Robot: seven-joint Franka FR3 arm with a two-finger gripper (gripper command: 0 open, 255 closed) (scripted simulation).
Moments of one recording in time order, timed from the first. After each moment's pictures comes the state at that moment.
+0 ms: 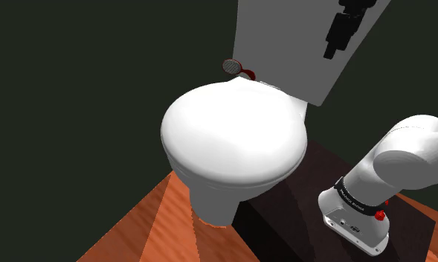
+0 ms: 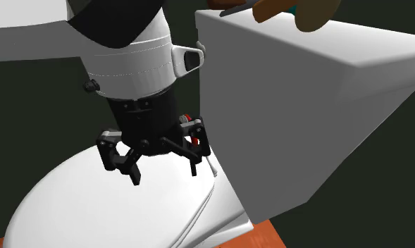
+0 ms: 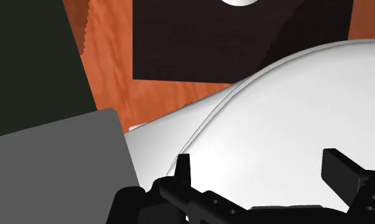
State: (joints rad) arm -0.01 -0.81 -0.02 -2.29 -0.07 1.42 -0.12
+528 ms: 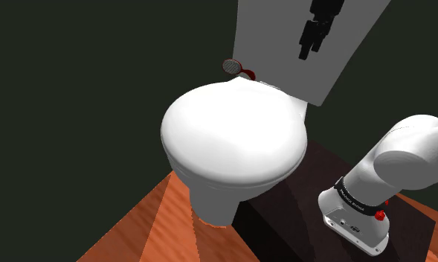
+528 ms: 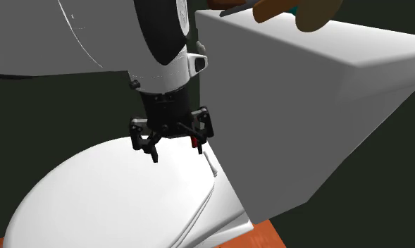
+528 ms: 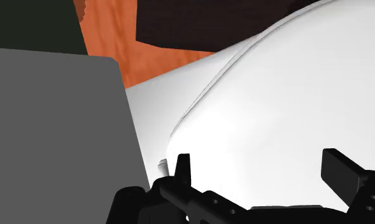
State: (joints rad) arm 0.01 -0.62 -0.05 -2.26 -0.08 1.60 -0.17
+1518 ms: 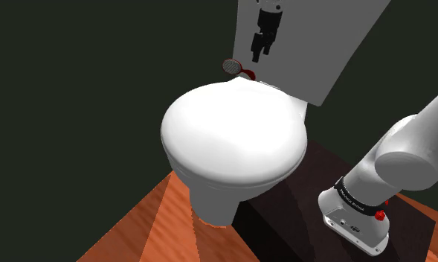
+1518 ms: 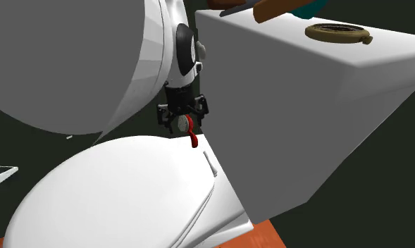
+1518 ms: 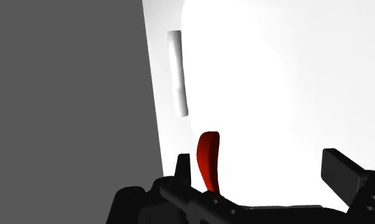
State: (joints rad) arm 0.04 -0.11 -0.09 -2.00 -0.06 1.91 -0.29
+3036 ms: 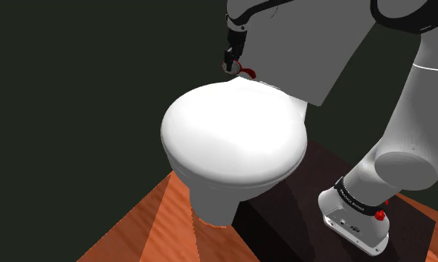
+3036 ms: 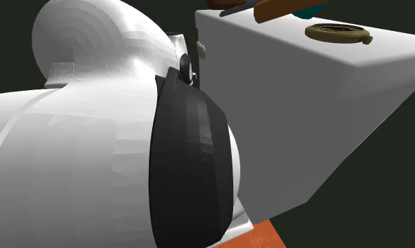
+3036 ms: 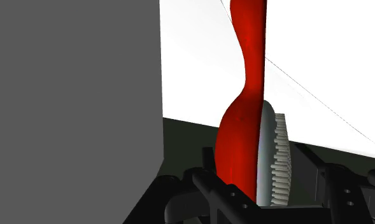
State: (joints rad) arm 0.04 0.31 -0.07 -1.69 -0.02 2.07 -0.38
